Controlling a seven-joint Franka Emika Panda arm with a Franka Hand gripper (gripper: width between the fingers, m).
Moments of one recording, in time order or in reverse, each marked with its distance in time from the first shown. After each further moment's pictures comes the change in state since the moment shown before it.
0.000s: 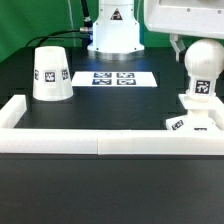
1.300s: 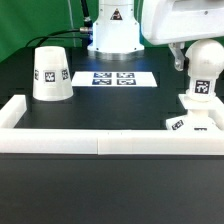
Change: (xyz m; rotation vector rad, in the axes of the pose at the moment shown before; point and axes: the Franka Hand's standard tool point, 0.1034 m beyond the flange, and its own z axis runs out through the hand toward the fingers) arm 0.000 -0.003 -0.002 -0.066 -0.029 -1.186
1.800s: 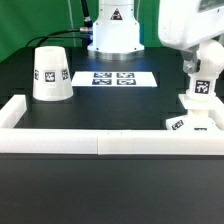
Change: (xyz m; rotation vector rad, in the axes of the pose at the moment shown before) arm 0.000 0.004 -0.001 -0.013 -0.005 -0.454
